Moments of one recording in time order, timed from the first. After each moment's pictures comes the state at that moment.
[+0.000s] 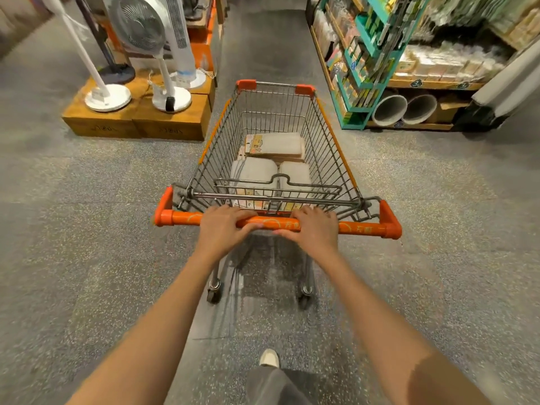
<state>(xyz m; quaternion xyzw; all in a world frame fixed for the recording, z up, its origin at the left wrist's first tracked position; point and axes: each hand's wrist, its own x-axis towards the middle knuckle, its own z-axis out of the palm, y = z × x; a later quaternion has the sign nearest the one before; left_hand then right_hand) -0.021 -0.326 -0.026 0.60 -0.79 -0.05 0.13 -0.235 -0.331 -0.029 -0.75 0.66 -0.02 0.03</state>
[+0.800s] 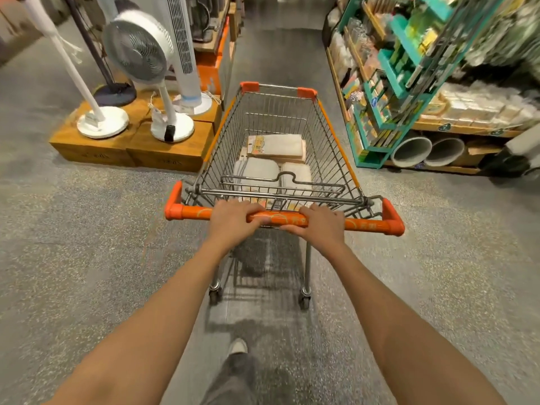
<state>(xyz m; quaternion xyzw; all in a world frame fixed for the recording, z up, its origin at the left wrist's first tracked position) -0.013 -0.691 -0.030 0.61 -0.78 -0.07 0.08 -0.227 -0.694 -0.021 -0.77 0.64 0.01 0.04</state>
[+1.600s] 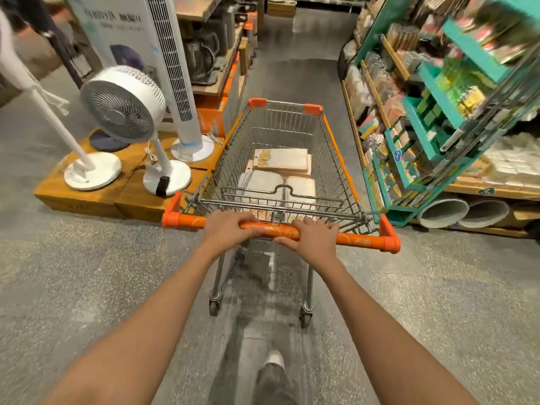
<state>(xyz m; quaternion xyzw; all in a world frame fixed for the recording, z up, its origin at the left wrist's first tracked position) -0.004 -1.073 -0.015 0.66 -0.72 -0.16 0.14 -0.217 -1.082 -0.021 -0.78 0.62 0.03 0.04</state>
